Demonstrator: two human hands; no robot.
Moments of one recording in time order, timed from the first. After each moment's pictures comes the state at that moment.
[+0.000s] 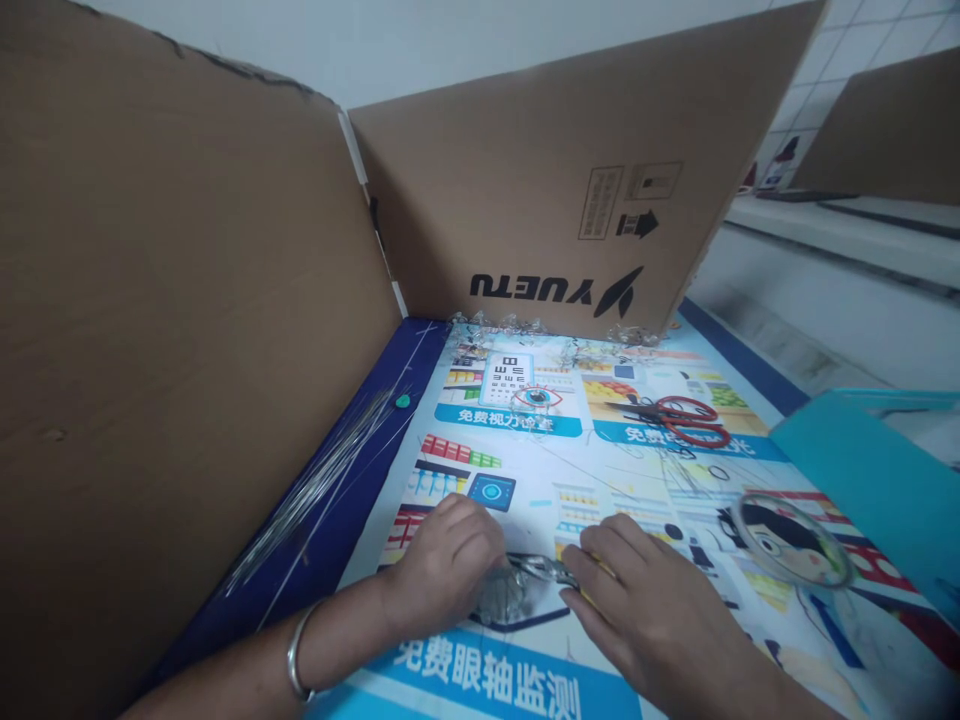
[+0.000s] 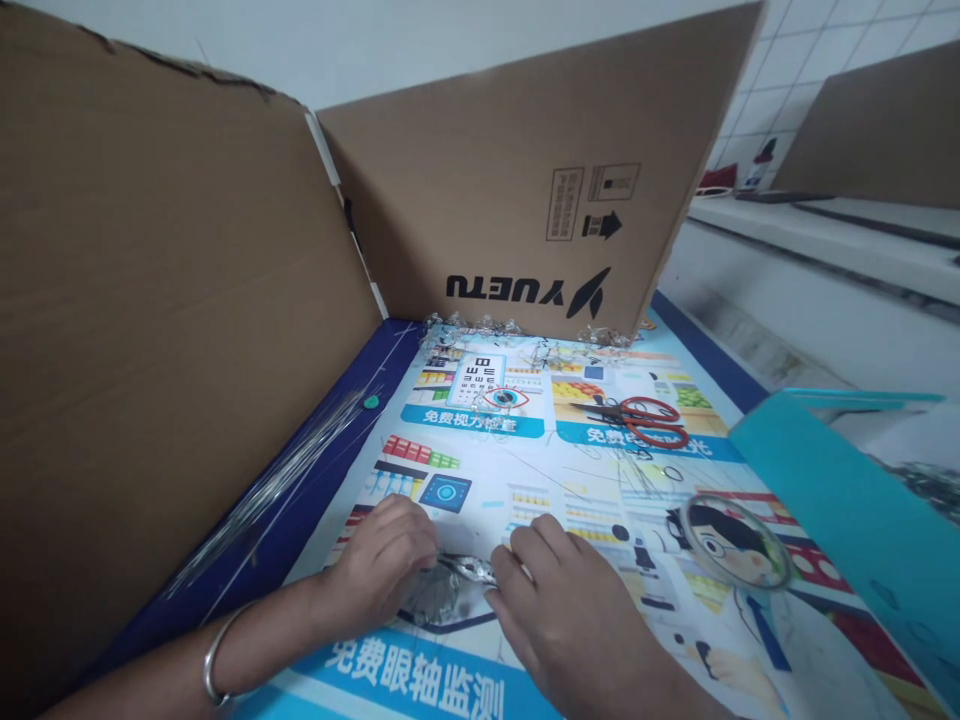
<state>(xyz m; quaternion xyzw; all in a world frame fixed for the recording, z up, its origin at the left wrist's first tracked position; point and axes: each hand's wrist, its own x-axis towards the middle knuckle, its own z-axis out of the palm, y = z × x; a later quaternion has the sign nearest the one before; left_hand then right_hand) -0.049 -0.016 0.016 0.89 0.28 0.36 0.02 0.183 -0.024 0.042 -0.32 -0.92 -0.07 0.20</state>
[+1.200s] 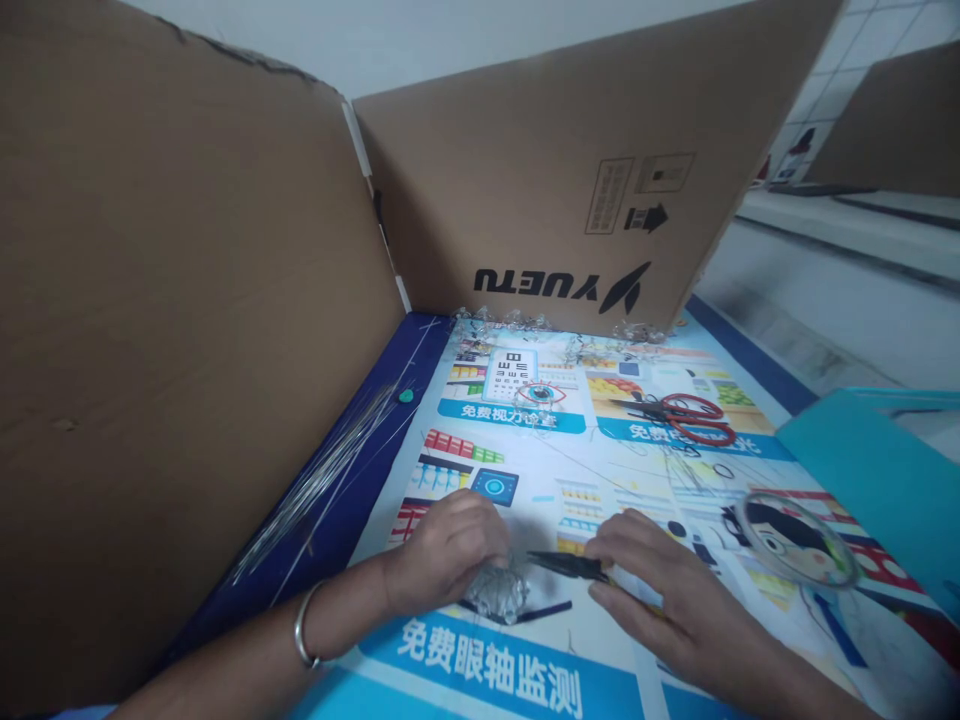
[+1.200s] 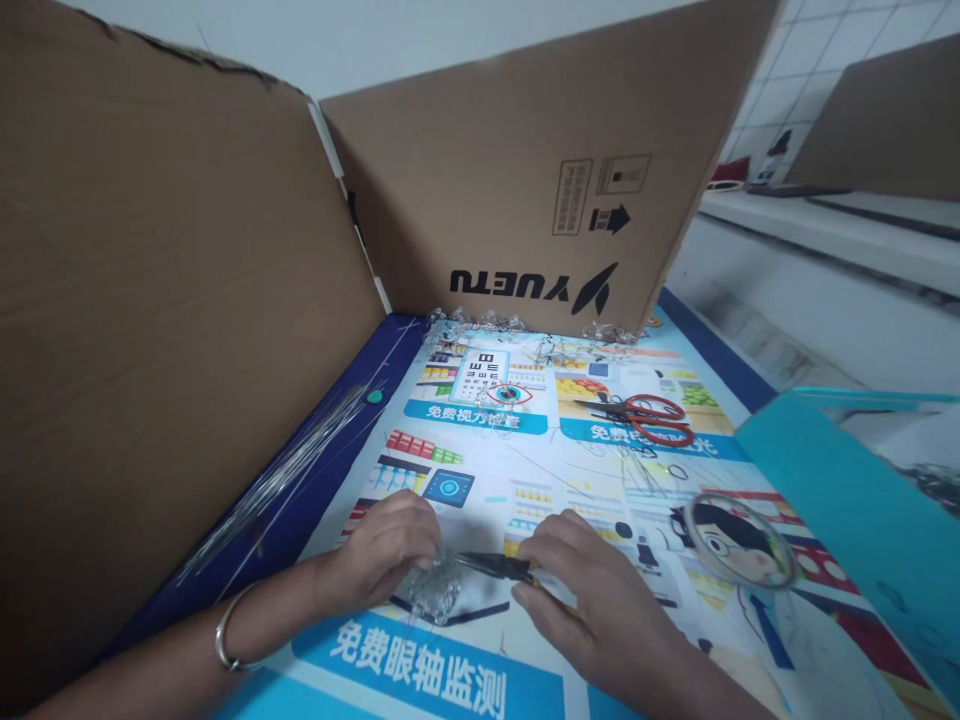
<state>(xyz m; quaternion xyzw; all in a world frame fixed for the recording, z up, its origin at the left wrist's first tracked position) -0.058 -0.006 0.018 0.89 0.20 0.39 0.12 0.211 -0.015 0.037 -0.33 -0.89 0.21 0.23</state>
